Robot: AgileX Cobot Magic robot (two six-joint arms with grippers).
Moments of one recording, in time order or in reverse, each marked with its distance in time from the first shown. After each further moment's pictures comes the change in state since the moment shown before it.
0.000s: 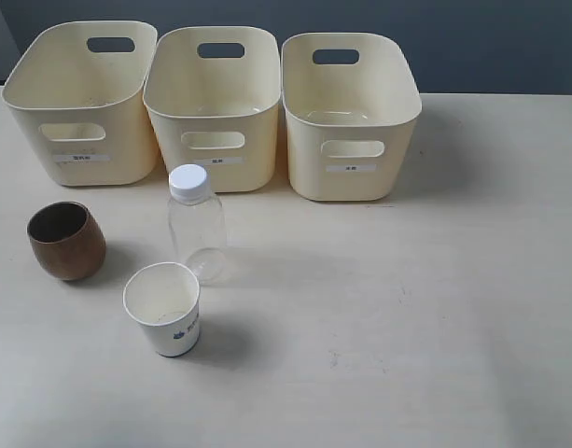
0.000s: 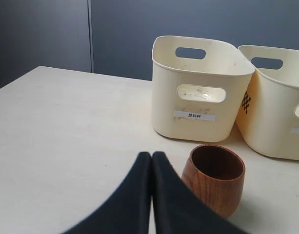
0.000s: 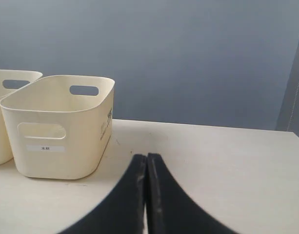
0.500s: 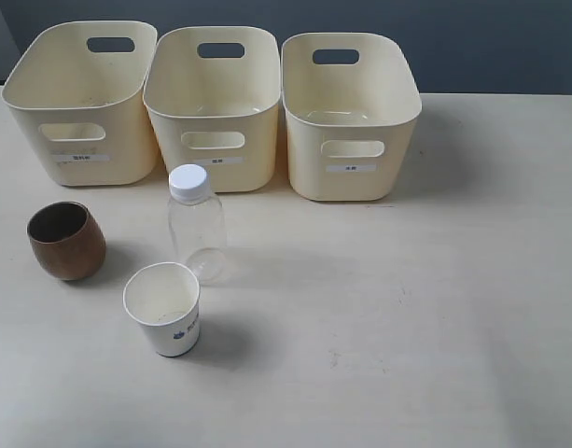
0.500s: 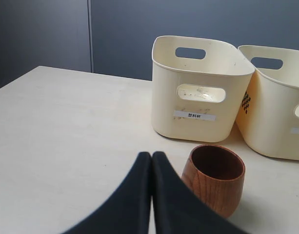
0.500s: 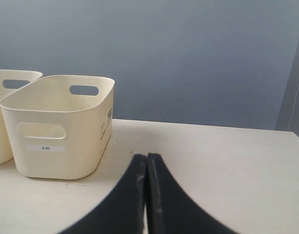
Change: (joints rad) left arm 0.000 0.000 0.000 0.000 0.000 0.000; right arm 0.000 0.000 0.000 0.000 0.000 0.000
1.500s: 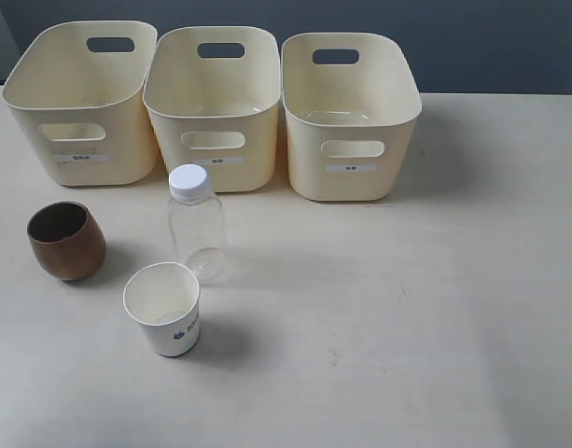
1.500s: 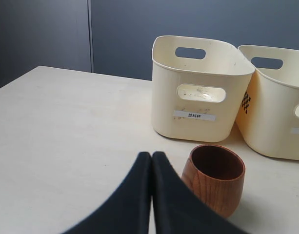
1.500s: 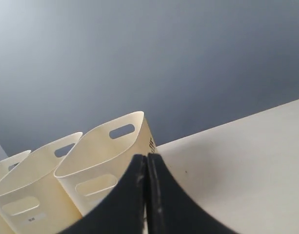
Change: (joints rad) left arm 0.000 0.000 0.000 0.000 0.000 0.000; right arm 0.000 0.000 0.000 0.420 -0.079 0.030
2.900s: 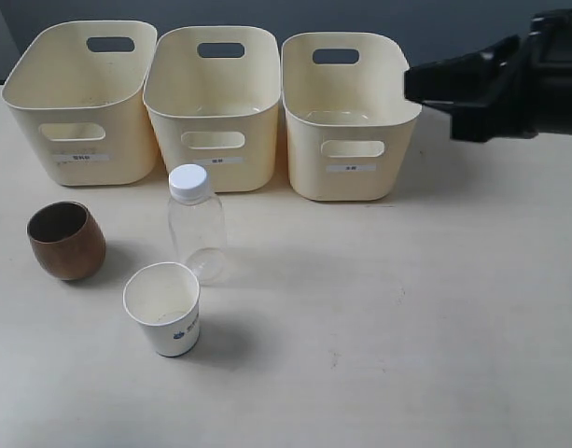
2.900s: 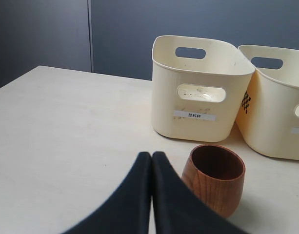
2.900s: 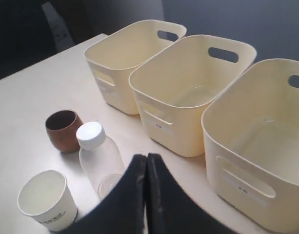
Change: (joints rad) left arm 0.000 0.000 0.000 0.000 0.000 0.000; right arm 0.105 1.146 -0.756 0.891 0.649 -1.392
